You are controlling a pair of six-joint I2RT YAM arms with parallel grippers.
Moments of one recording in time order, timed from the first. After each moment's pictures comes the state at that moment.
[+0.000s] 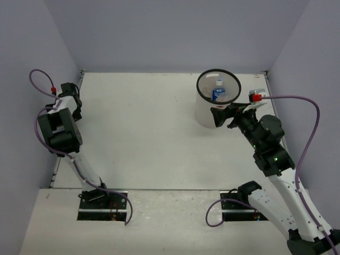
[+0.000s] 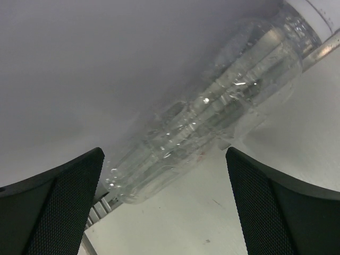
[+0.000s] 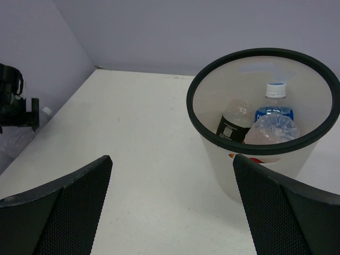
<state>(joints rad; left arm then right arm) 0.37 1.99 1.41 -0.53 -0.72 -0.12 0.39 0.71 0.87 -0.19 -0.04 0.26</state>
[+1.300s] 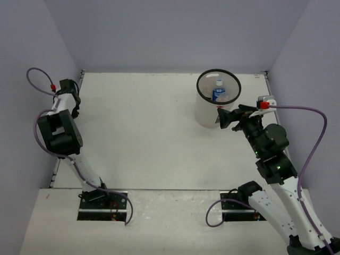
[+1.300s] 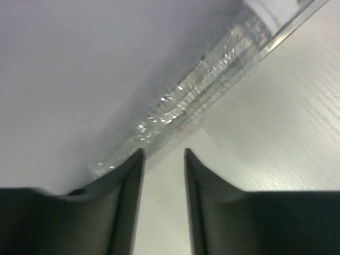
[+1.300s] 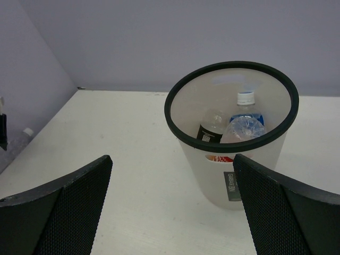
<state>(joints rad) 0.36 1.96 1.46 -0.61 -0.60 -0.17 0.39 0.61 0.81 -0.16 0.07 0.24</state>
